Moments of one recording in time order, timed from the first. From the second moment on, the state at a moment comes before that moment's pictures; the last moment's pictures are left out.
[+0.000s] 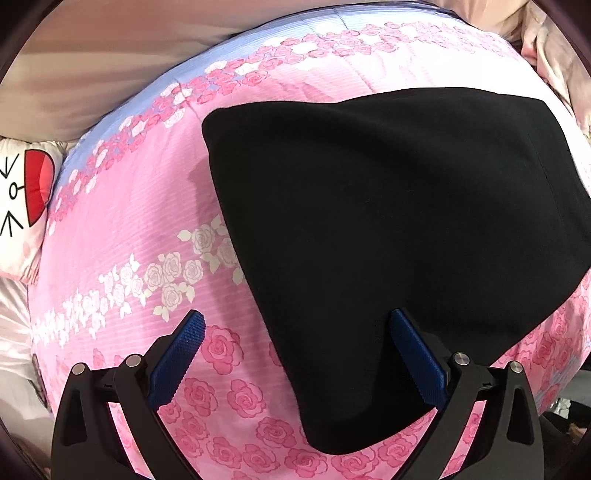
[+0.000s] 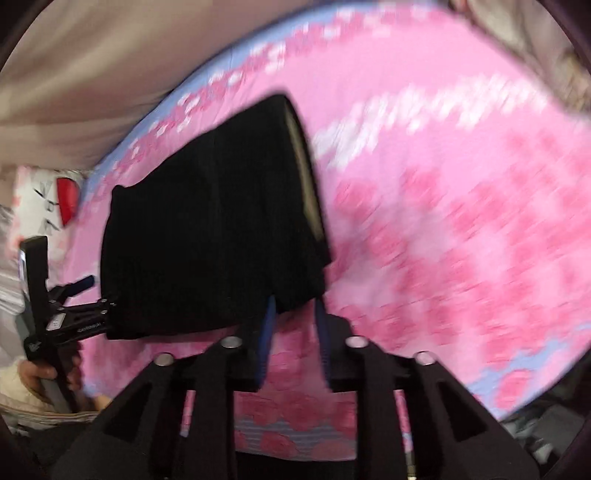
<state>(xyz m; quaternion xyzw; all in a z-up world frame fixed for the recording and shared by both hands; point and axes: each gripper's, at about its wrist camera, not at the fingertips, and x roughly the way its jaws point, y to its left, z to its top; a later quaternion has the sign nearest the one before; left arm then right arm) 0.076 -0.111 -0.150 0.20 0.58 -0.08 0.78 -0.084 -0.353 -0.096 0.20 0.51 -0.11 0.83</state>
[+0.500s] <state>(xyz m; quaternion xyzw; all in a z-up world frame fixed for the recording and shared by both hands) 0.083 -0.106 -0.154 0.17 0.59 -0.09 0.78 -0.026 -0.334 -0.124 0.19 0.53 -0.02 0.83</state>
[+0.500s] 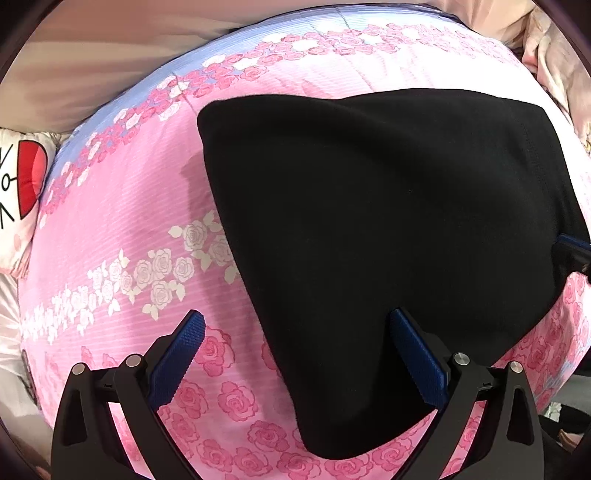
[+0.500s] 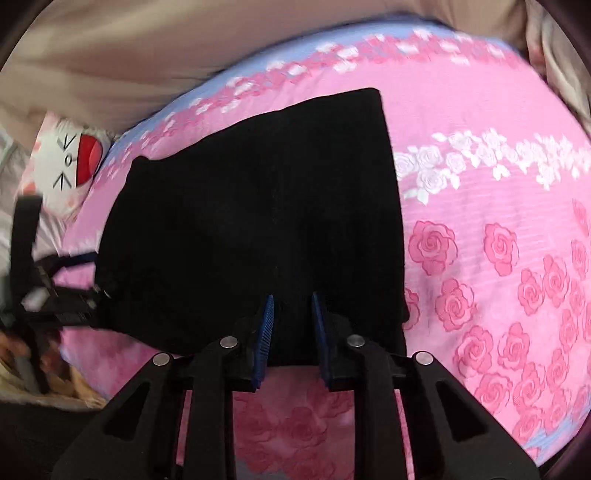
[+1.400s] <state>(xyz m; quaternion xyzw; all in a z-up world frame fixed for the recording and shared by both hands) 0.122 -0.037 -0.161 -0.10 0.63 -0.15 0.75 -0.011 -0.378 -0.142 0.26 0.53 0.00 0.81</state>
